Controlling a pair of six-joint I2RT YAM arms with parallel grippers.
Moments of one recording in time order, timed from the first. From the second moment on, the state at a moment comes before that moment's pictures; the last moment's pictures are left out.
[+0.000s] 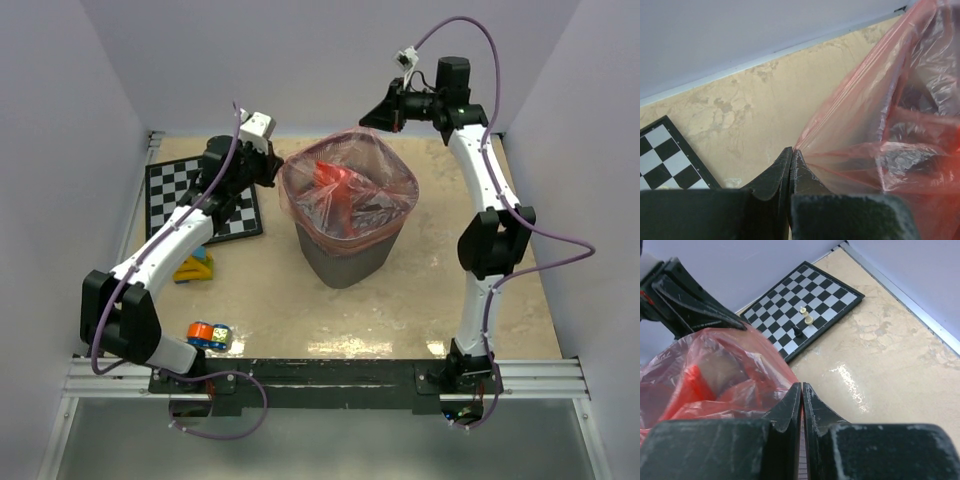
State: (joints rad) left arm -0.35 1.46 1.18 0.06 0.19 -0.06; right arm 0.13 2.09 2.20 -0.48 -1.09 0.03
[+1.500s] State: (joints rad) left arm -0.34 1.56 1.18 0.02 0.36 -0.11; right arm -0.18 1.46 1.49 -1.08 -1.06 -1.04
